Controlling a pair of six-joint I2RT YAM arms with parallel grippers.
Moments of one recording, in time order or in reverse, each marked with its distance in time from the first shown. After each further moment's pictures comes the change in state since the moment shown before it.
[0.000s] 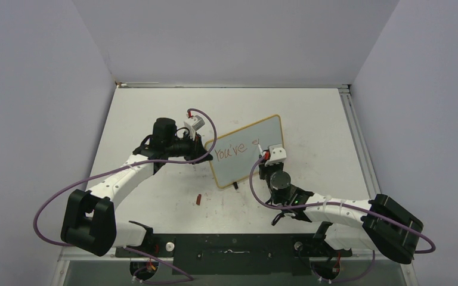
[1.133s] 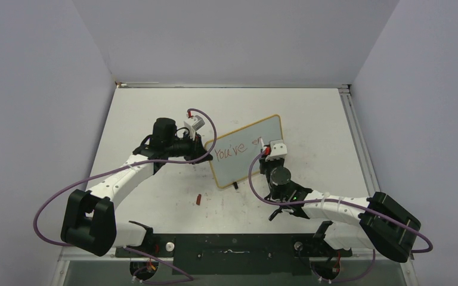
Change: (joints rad) left arm 0.000 0.000 0.000 -0.001 0.000 -0.001; right arm -0.031 0.030 0.040 0.042 0.023 -0.048
